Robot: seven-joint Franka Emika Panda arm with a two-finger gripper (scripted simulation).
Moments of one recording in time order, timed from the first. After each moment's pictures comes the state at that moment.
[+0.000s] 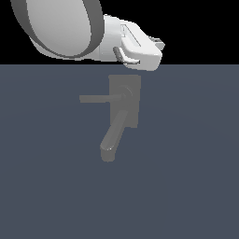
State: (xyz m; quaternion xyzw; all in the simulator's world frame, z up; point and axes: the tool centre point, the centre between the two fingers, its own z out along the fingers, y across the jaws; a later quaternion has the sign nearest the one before) arm -0.032 -0.103 0.335 0.56 0.45 -0.29 0.63
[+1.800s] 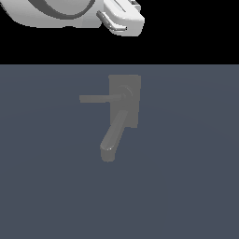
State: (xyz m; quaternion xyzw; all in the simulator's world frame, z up) arm 0.019 -0.042 0.425 0.50 0.45 -0.14 0.73
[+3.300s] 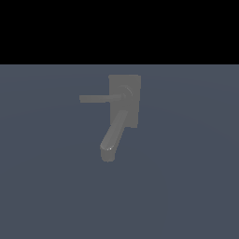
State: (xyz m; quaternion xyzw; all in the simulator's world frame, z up) arm 0.022 0.201 0.526 0.24 0.44 0.08 0.86
